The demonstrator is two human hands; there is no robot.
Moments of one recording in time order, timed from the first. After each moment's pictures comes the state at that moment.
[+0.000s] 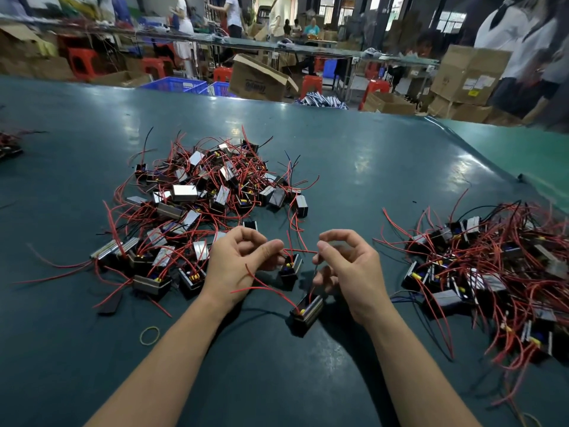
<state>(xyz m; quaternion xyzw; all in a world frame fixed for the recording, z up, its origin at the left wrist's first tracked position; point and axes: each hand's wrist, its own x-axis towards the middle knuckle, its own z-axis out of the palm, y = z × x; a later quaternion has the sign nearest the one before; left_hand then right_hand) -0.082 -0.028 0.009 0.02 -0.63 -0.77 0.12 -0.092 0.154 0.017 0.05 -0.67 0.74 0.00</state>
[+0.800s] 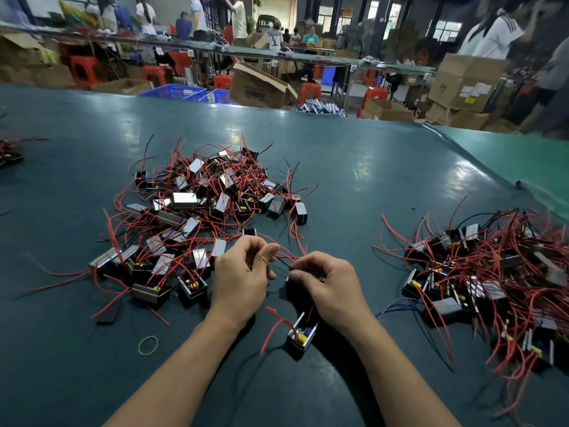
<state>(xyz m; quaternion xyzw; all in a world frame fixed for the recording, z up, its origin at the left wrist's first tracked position) -0.078 -0.018 0.001 0.01 -0.76 -0.60 0.24 -0.094 0.134 0.004 0.15 -0.82 0.55 0.04</state>
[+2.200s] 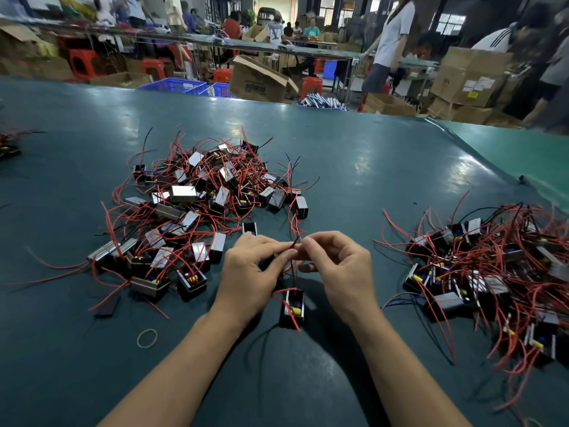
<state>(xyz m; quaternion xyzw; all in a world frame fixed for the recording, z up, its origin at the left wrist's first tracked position) -0.076 -0.014 0.003 -0.13 -0.81 -0.47 0.34 -0.094 0.131 0.012 0.11 -0.66 0.73 0.10</state>
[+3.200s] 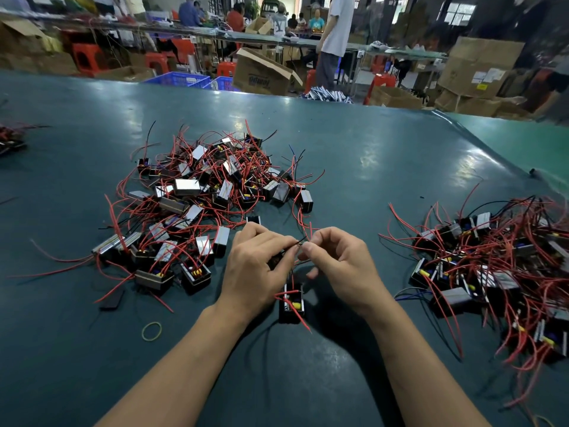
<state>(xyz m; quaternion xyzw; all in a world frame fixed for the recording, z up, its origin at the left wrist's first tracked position) -0.083 -0.017 -0.005 -0.16 -0.84 -0.34 0.39 -0.101 0.141 0.011 0.18 -0.71 0.68 0.00</state>
